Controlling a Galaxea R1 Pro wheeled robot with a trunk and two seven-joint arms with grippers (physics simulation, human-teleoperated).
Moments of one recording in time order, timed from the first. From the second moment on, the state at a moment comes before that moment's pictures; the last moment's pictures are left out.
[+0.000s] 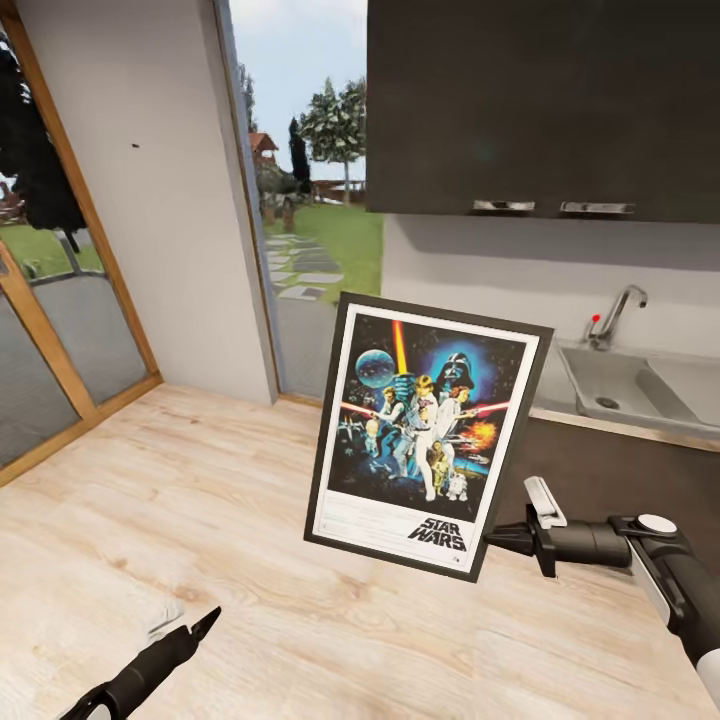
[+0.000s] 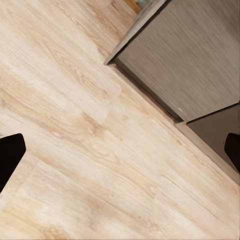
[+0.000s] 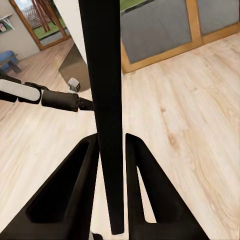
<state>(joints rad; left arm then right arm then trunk) -0.33 0.28 -0.13 -0.47 0.80 -0.05 -0.56 -0.56 -0.40 -0.03 -0.97 -0.16 0.21 1.55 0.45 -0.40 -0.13</state>
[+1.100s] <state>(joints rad) -0.33 0.28 -0.13 -0.47 0.80 -0.05 -0.56 -0.56 -0.40 -0.03 -0.97 -0.16 0.21 1.55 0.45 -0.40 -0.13</state>
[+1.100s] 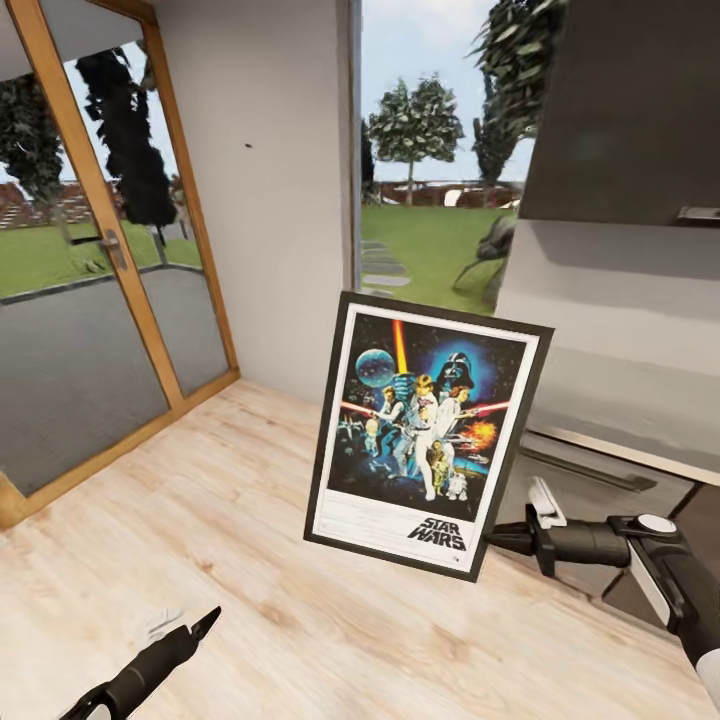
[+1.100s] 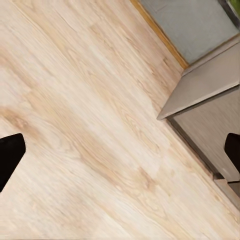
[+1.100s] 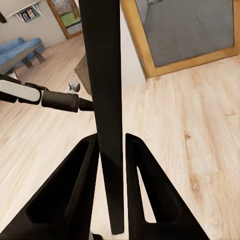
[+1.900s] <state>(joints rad) -0.33 0.28 -0.13 -0.47 0.80 -0.05 -0.56 -0.56 -0.39 -0.03 -0.97 -0.17 0.21 1.55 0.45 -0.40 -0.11</state>
